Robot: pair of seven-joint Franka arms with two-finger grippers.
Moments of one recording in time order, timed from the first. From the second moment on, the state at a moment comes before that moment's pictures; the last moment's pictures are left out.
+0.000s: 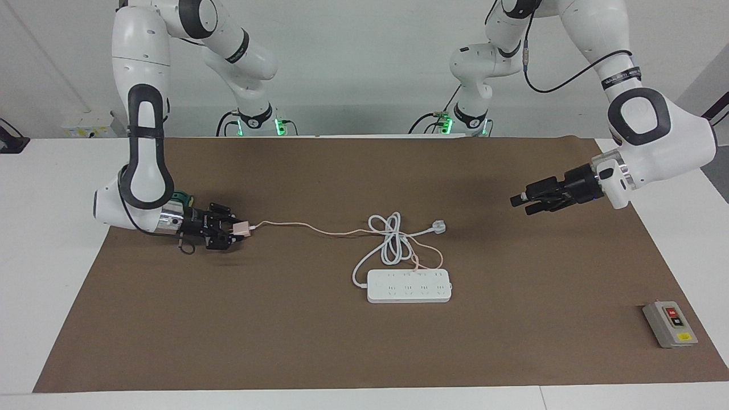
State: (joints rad) left arm 0.06 0.26 0.04 -1.68 -0.83 1.63 0.20; right arm -0.35 0.43 0.08 -2.00 0.77 1.85 0.66
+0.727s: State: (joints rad) left arm 0.02 0.31 0.03 -1.71 -1.17 1.63 0.28; right arm -0.11 0.42 0.13 -1.75 0.85 1.85 1.15
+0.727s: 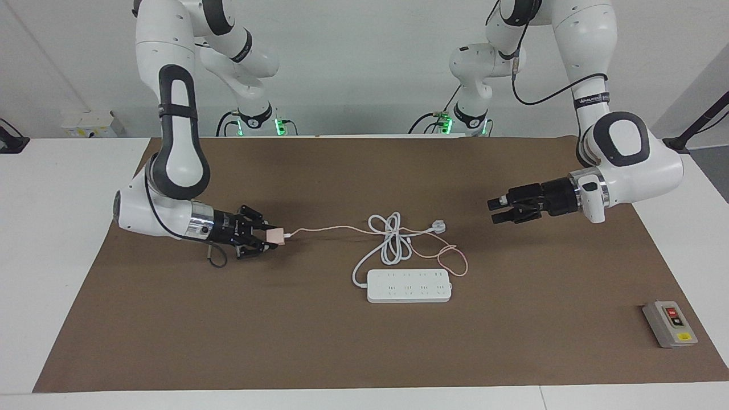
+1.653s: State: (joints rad) left arm -0.08 0.40 0.03 -1.75 -1.43 1.69 0.50; right arm 0.39 0.45 0.14 -1.56 0.97 2.31 1.57
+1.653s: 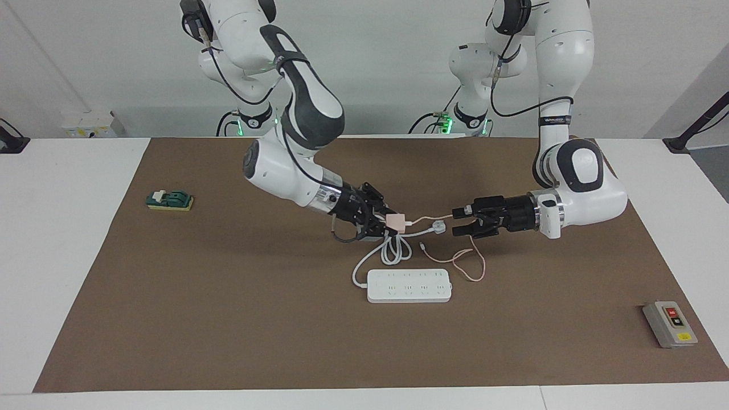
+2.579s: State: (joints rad) left arm -0.10 0.43 0.00 -1.86 -1.54 1.65 0.68; right arm 0.39 0.48 0.13 -1.53 0.95 2.24 1.57
